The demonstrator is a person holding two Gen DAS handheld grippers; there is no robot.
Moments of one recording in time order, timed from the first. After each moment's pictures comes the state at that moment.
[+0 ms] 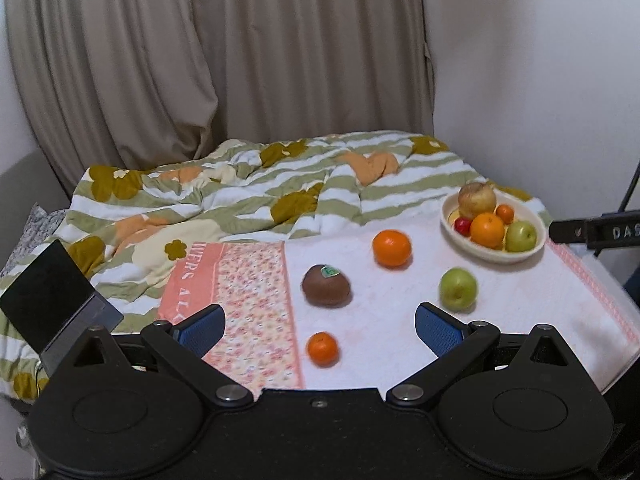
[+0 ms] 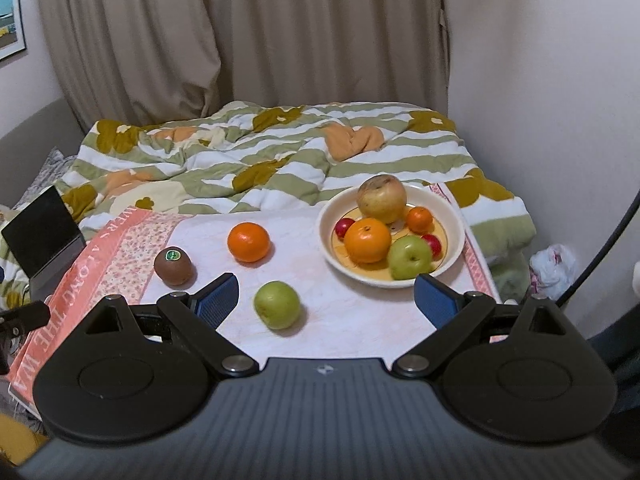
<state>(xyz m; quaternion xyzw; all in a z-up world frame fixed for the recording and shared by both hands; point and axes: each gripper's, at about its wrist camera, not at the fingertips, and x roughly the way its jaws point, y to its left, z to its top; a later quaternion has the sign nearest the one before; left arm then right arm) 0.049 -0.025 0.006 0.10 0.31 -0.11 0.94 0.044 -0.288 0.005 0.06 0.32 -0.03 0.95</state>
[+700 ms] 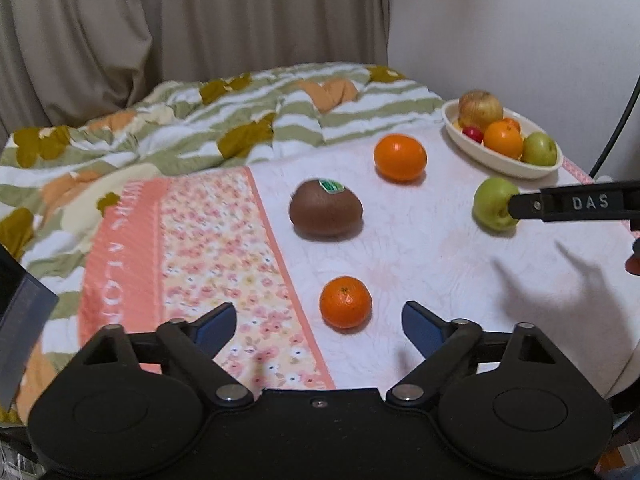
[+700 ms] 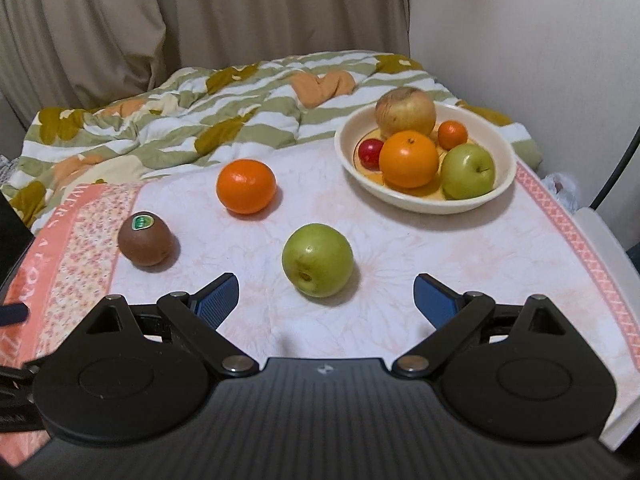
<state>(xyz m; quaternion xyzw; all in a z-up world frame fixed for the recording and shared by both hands) 0.138 0.006 -0.100 0.11 0.39 -0.20 0.89 0.111 -0.215 -0.095 0.10 0.37 -0.11 0.92</state>
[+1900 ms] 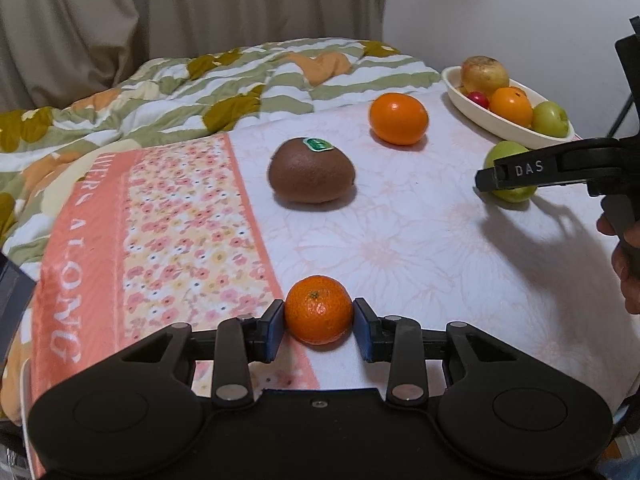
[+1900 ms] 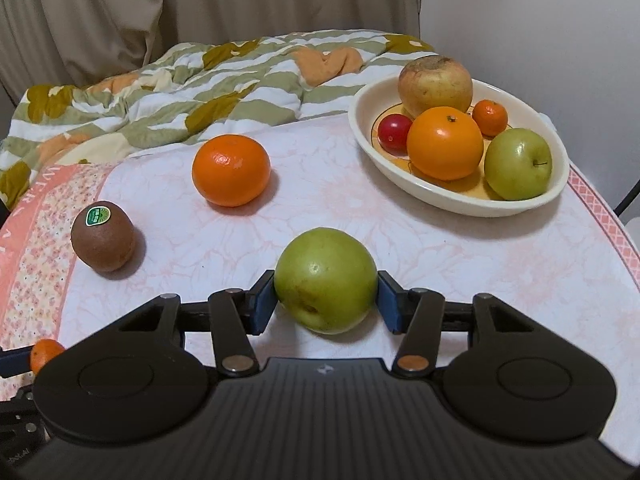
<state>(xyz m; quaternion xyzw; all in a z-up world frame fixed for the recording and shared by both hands) 0.150 -0.004 -0.132 0.11 0.42 -0.20 0.88 0.164 -0.218 -0.134 0.08 0.39 -0.10 0.91</state>
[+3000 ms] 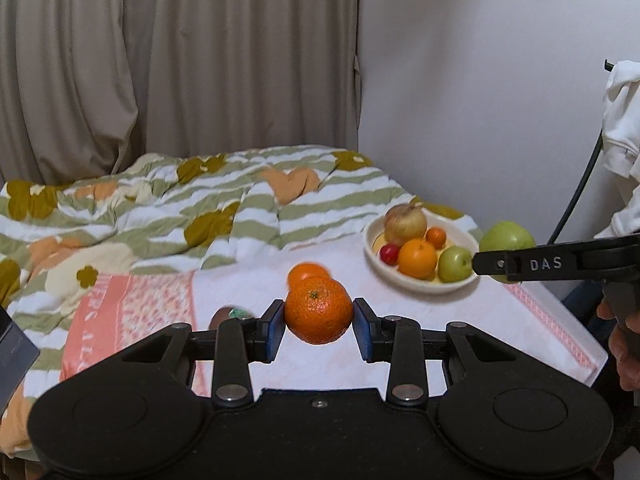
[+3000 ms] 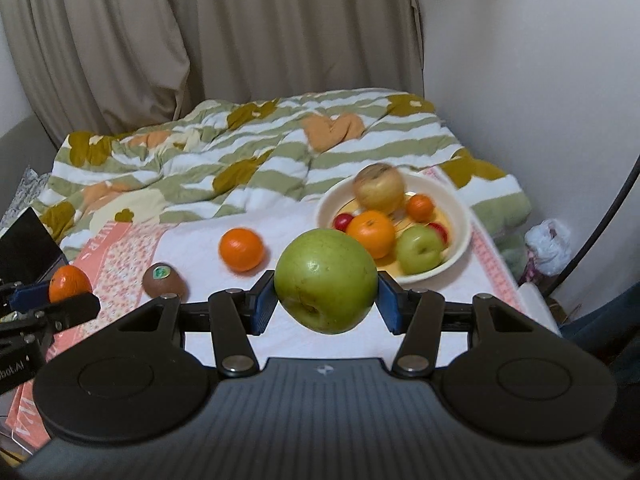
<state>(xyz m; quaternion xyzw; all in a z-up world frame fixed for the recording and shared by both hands) 0.091 -0.070 0.002 0.06 0.29 -0.23 0.93 0.073 -0.283 -0.004 0.09 0.33 -0.07 0.94</state>
